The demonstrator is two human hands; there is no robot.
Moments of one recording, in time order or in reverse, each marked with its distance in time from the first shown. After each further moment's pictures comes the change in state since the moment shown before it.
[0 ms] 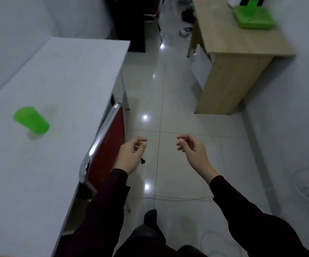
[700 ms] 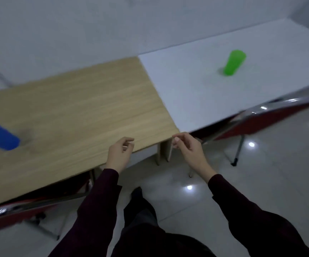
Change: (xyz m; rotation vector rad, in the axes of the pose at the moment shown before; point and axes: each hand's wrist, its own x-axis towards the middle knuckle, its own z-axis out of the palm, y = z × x) left_hand -0.463 -0.152 -0.100 -0.123 1.024 -0.660; right_hand -0.283 -0.036 0.253 -0.024 -1.140 -0.333
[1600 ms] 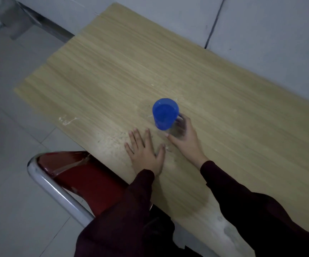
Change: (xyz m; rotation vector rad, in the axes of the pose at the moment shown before) left_hand 0.102 -0.277 -0.239 0.406 0.689 -0.781; right_hand 0.177 -0.083 0.545 -0.127 -1.000 -0.052
